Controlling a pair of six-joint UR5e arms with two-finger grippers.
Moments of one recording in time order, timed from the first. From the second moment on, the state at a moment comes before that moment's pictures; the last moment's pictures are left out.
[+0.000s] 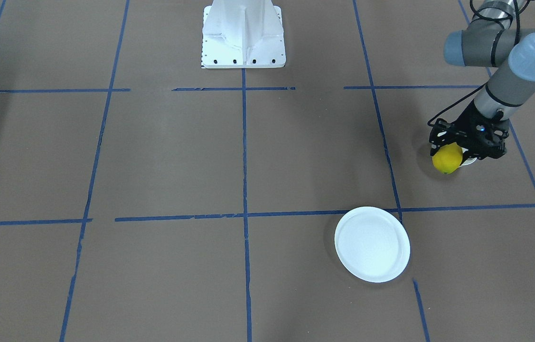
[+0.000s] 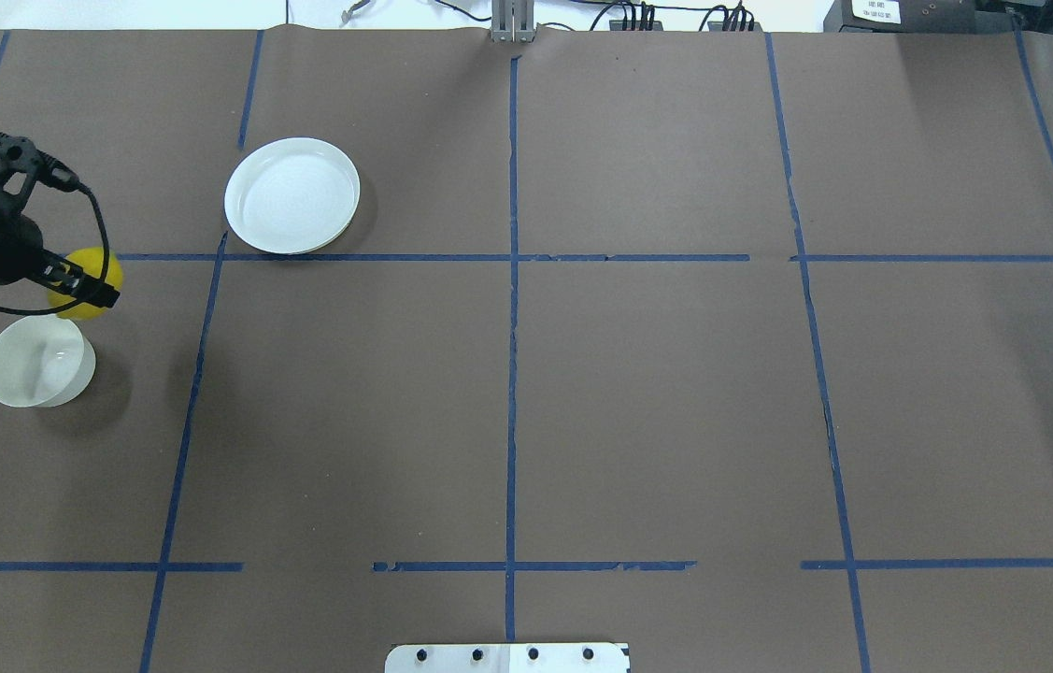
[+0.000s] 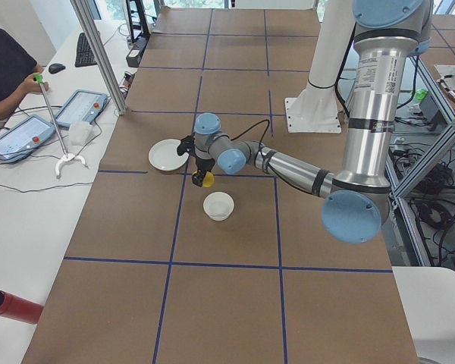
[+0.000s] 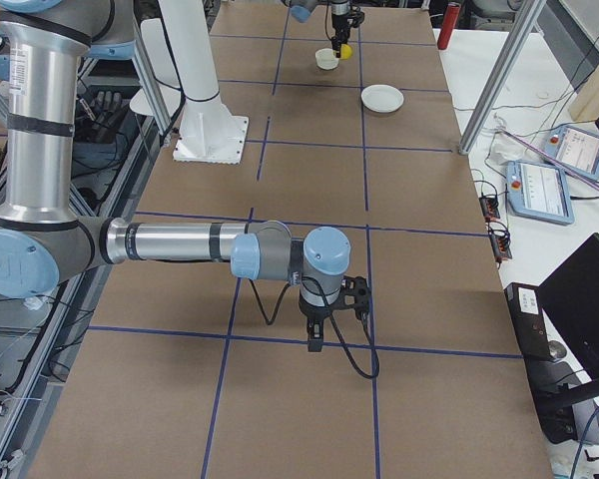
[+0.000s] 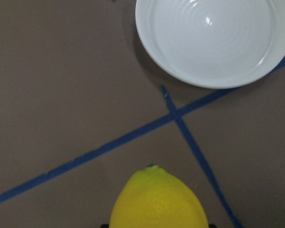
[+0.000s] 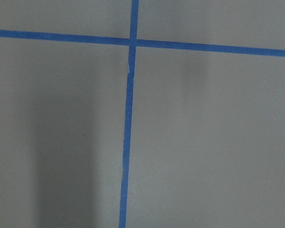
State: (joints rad) left arm -0.96 -1.60 -1.80 -1.97 -2.12 -0.42; right arm 1.54 -1.71 1.75 -1.64 2.28 -0.05
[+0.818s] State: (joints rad) left arm -0.94 -1.52 -1.77 -1.97 -2.12 -0.42; right arm 1.54 -1.71 1.75 -1.64 2.28 -0.05
